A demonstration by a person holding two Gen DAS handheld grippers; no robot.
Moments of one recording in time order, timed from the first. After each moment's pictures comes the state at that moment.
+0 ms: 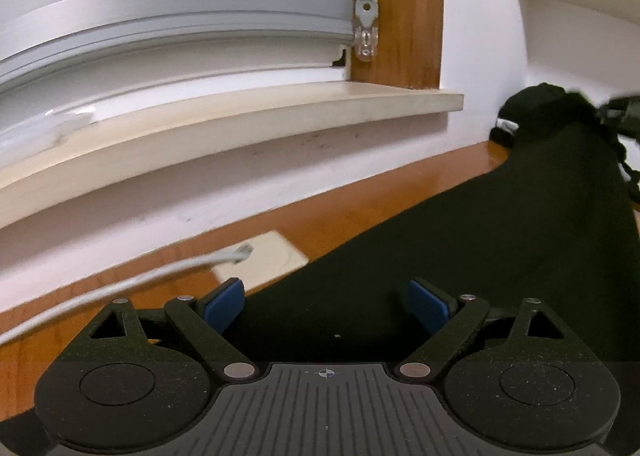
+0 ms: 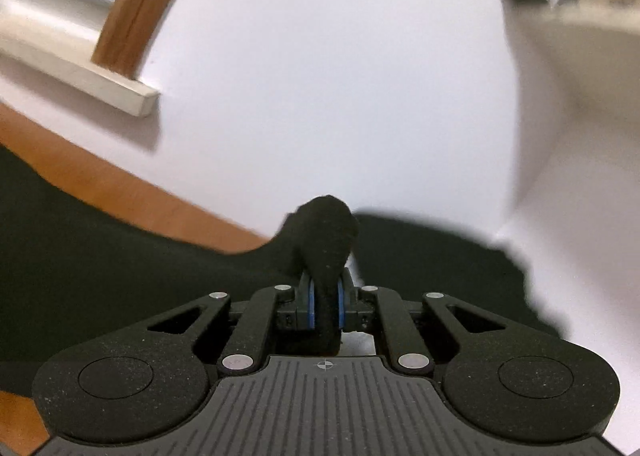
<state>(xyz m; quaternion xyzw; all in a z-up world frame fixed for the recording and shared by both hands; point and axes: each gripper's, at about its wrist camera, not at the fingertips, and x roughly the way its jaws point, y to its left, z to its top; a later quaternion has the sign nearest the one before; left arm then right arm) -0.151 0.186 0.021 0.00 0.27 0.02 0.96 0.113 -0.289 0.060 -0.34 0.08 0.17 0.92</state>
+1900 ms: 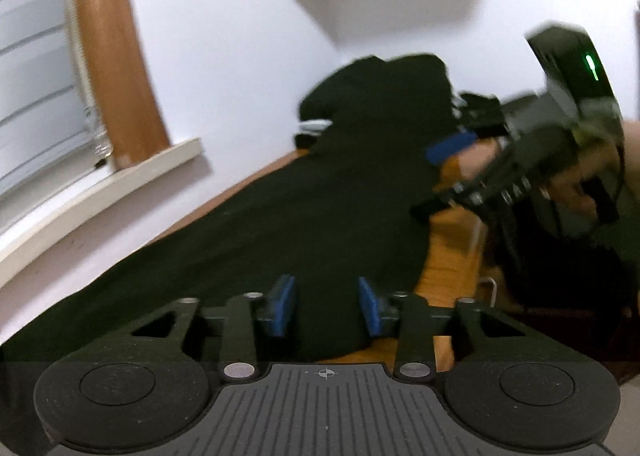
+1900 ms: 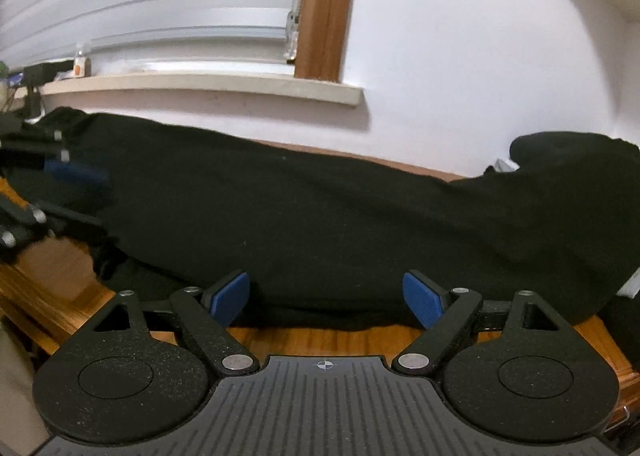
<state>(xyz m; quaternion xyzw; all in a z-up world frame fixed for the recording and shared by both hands) -0.204 -0.101 0.011 0.17 0.22 -0.10 0.95 -0.080 -0.298 0.008 -0.13 0.18 0.36 0.91</state>
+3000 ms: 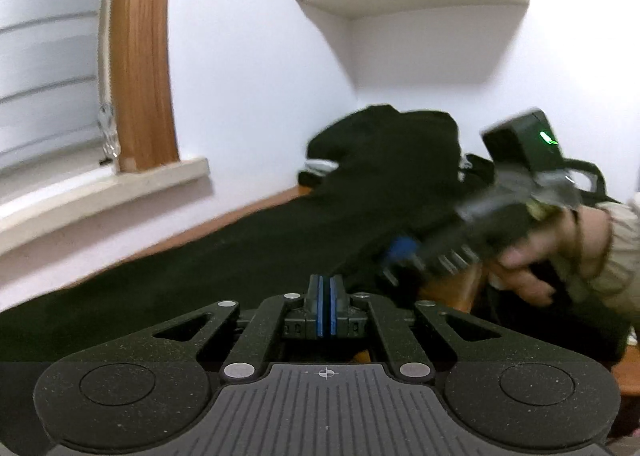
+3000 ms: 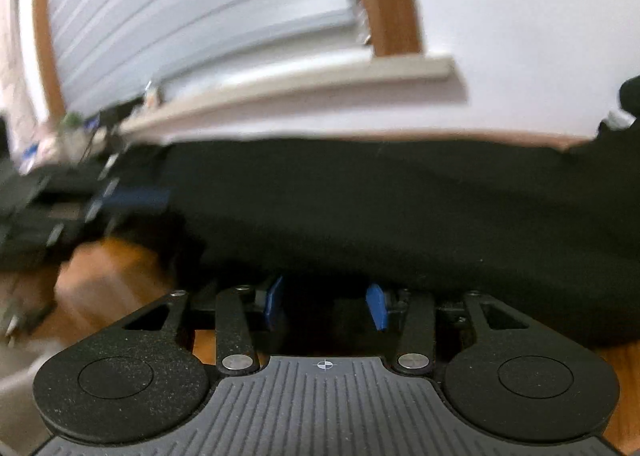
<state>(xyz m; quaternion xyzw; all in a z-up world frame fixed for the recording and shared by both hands) -0.207 -0.086 0.027 0.07 0.18 -0.12 0.97 -0.029 -0.272 0.008 -0.02 0.23 0.50 0.83</state>
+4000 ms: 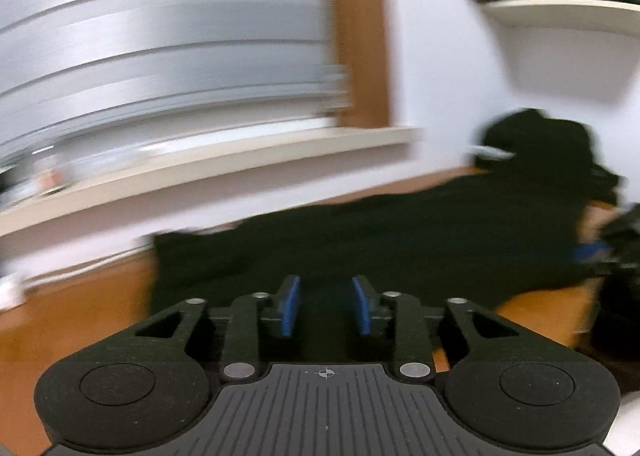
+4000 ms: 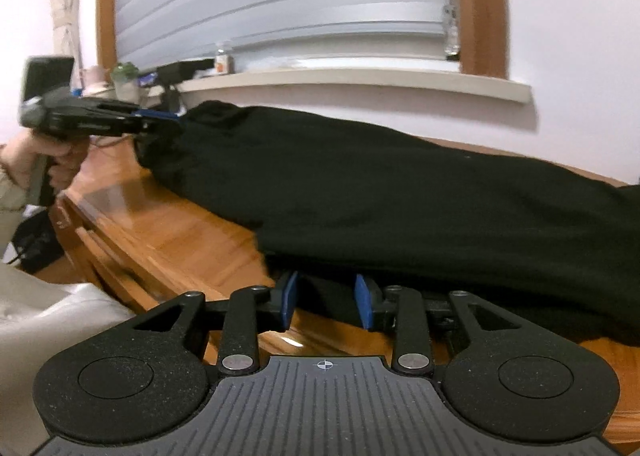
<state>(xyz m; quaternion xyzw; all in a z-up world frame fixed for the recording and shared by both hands) -0.332 0.111 0.039 0.02 0.20 0.12 0.97 -0.122 -0.257 0.012 -0.11 0.20 0.57 0.79</state>
